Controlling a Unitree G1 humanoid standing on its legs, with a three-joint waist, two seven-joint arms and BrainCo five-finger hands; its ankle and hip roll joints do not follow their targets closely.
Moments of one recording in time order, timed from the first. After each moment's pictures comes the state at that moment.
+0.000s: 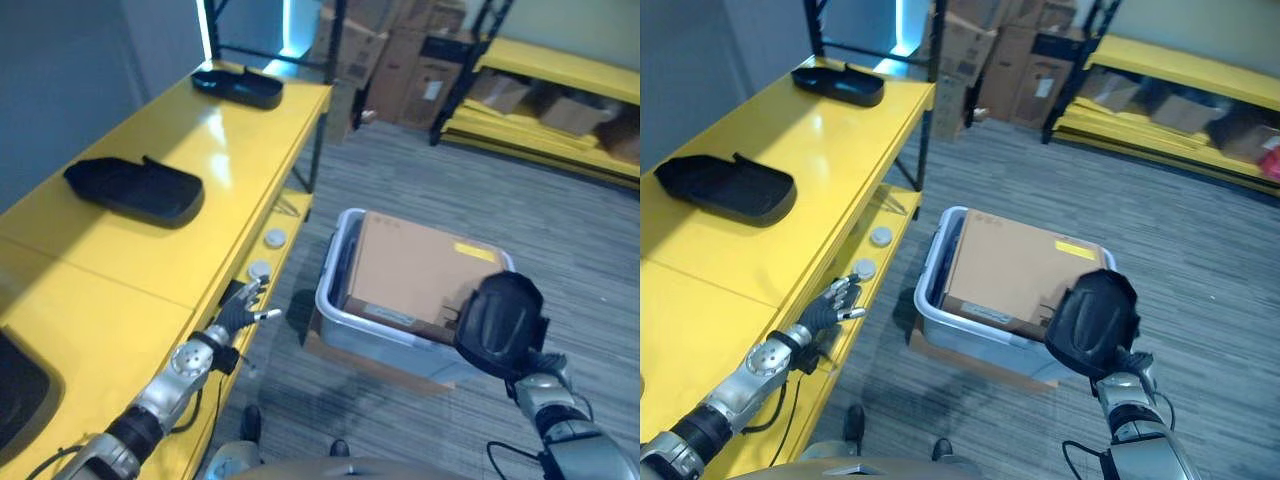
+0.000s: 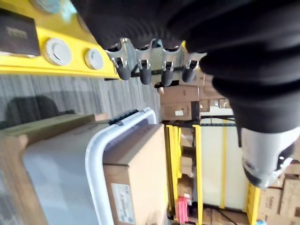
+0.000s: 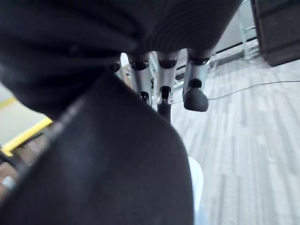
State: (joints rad) left arm -0.18 0.50 -0.55 0.32 -0.43 -0.11 -0.08; right arm -0.25 -0.65 0.17 0.91 0.13 0.15 -0.53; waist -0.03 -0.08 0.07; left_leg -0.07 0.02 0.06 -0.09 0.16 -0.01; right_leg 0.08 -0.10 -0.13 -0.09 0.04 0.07
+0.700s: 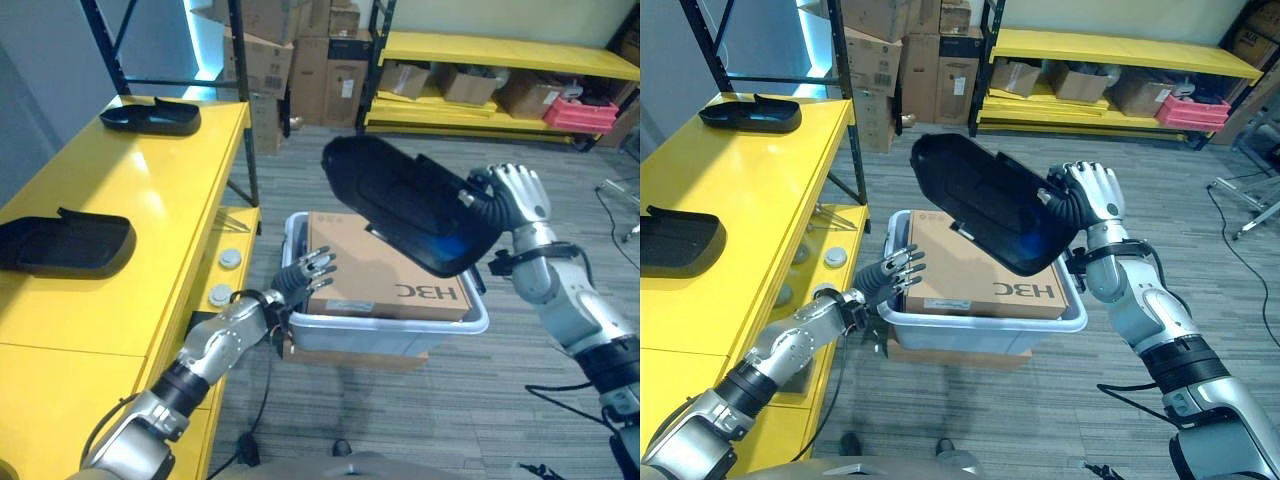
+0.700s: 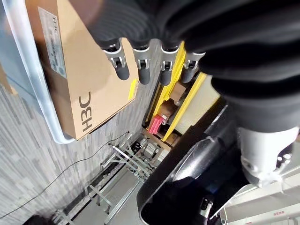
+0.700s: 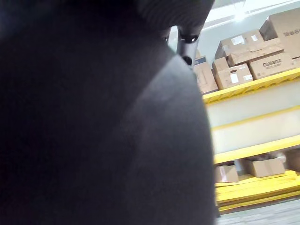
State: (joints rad) left arm -0.34 0.31 -0.49 0.13 -0.94 0.32 -0.08; right arm -0.38 -0.94 0.31 0.14 -0.42 -0.09 -0.46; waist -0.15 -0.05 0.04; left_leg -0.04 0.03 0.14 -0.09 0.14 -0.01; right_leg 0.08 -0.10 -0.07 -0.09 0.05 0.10
